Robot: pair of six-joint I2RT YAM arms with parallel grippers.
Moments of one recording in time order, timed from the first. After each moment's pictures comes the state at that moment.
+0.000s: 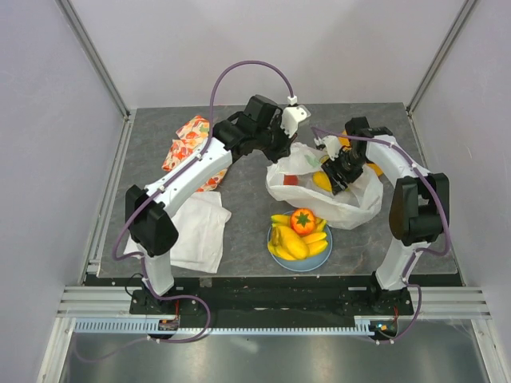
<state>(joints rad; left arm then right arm) -0.71 1.86 1.86 -0.66 0.26 0.23 0.13 1.82 1.45 -0.96 -0.30 -0.60</state>
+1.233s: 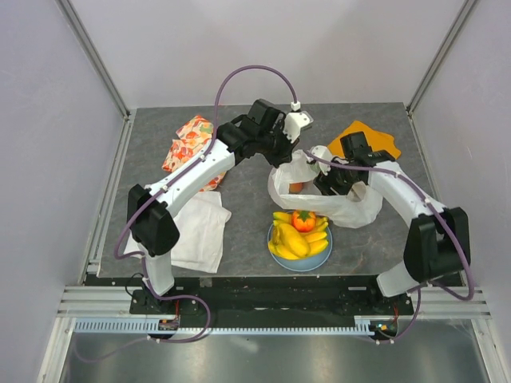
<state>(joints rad) -0.72 1.88 1.85 -0.68 0.28 0.24 0.24 1.50 1.13 -0.75 -0.36 -0.69</state>
